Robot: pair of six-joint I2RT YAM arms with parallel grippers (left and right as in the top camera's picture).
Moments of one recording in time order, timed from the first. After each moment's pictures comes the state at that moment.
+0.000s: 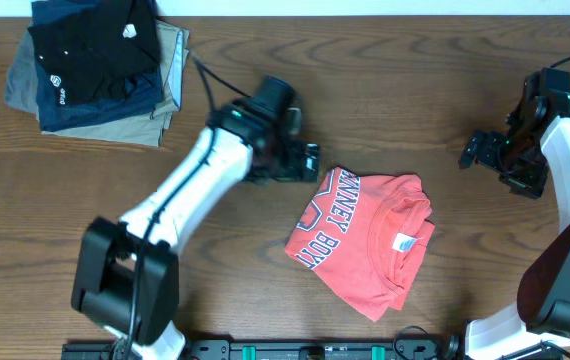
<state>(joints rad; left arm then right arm) -0.44 1.80 1.39 -0.91 0.36 -0.34 -0.23 1.75 1.39 -1.17 -0.03 0.29</state>
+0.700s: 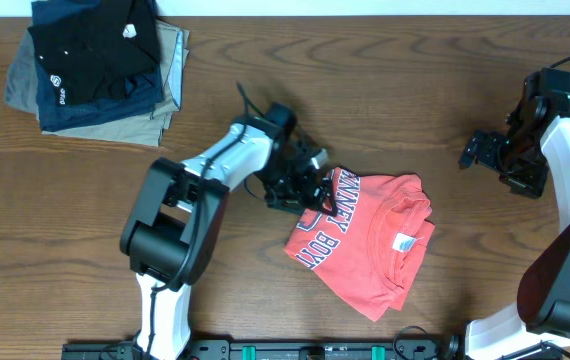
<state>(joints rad) -0.48 2.09 1.36 -0.90 0.79 -0.01 -0.23 1.75 1.39 -1.17 -0.03 0.29</state>
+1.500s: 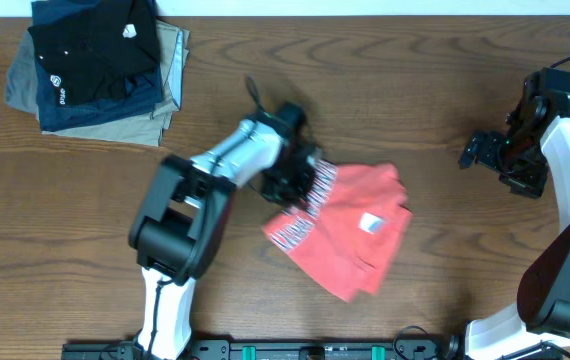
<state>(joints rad) -0.47 2.13 1.45 -0.97 0.46 -0.15 -0.23 1.75 1.39 -1.17 -0.03 0.29</state>
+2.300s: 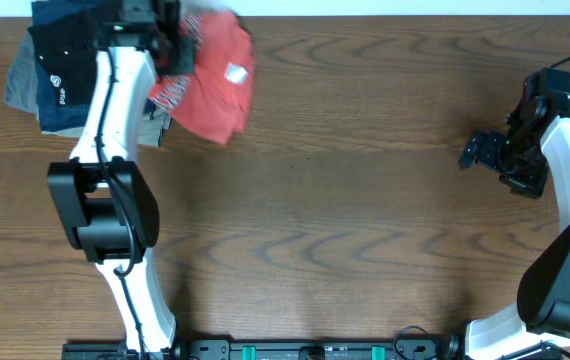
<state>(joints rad) 0.01 2.15 1.99 -0.82 0.04 0.02 -0.23 1.75 1.39 -1.17 -0.03 0.29</state>
